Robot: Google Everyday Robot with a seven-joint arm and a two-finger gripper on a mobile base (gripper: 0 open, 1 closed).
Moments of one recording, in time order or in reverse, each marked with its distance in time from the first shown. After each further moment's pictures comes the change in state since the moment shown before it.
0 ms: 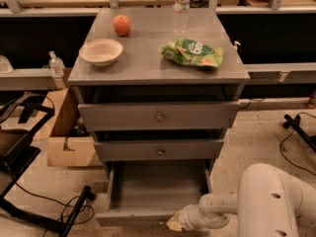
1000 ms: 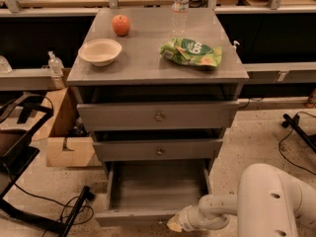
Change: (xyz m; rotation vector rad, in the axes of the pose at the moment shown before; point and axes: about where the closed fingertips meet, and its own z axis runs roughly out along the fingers) arm 0.002 0.005 0.003 -0.007 0.001 0.000
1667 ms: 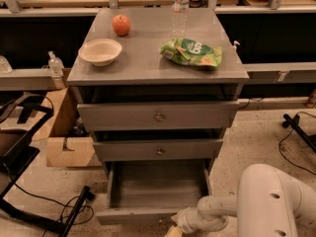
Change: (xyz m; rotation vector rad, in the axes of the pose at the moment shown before) arm 0.002 0.005 0.002 -0.006 0.001 0.000
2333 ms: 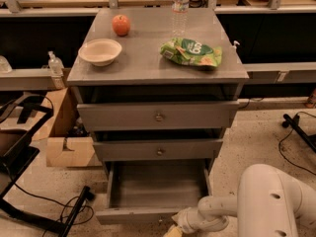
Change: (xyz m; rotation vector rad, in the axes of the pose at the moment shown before) arm 0.001 0.001 0.000 0.000 0.000 0.000
